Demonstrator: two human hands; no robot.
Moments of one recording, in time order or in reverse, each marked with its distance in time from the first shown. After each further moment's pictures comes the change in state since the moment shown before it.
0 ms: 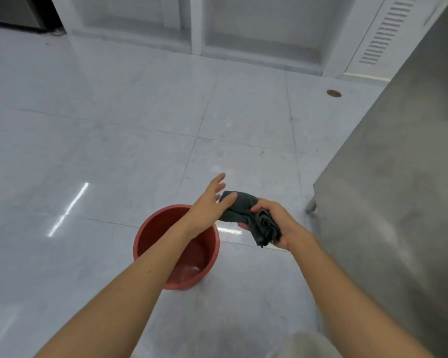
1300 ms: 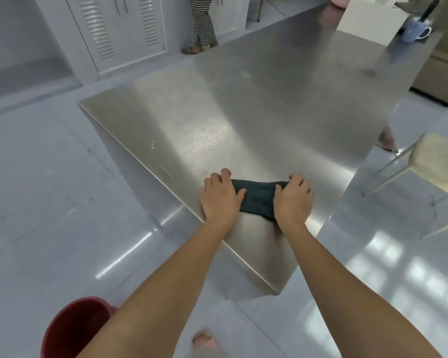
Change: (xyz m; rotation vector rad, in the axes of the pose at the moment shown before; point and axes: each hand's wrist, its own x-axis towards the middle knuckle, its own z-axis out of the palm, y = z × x) left_hand -0.178 0.468 0.330 0.822 -0.276 0.614; right_hand -0.542 -0.156 -0.161 -0.647 1.768 -0.006
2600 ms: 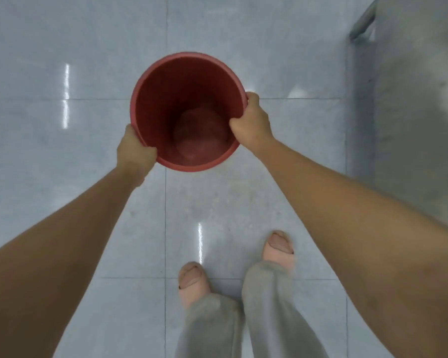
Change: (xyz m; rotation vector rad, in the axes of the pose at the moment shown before) left_hand -0.369 -0.616 0.218 -0.482 0.274 -1.344; right_hand -0.403 -0.057 0.565 0.141 -1.162 -0.582
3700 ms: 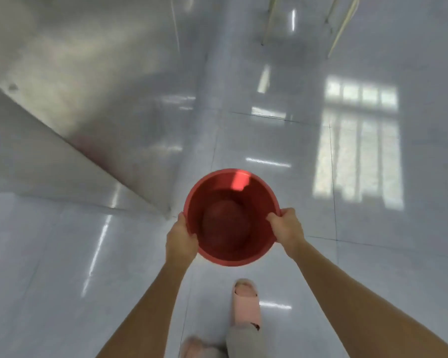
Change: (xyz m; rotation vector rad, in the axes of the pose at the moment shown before) left_hand -0.512 0.037 0.215 0.824 -0.944 1.116; right_hand -0.565 0.337 -0.168 0.947 1.035 1.102
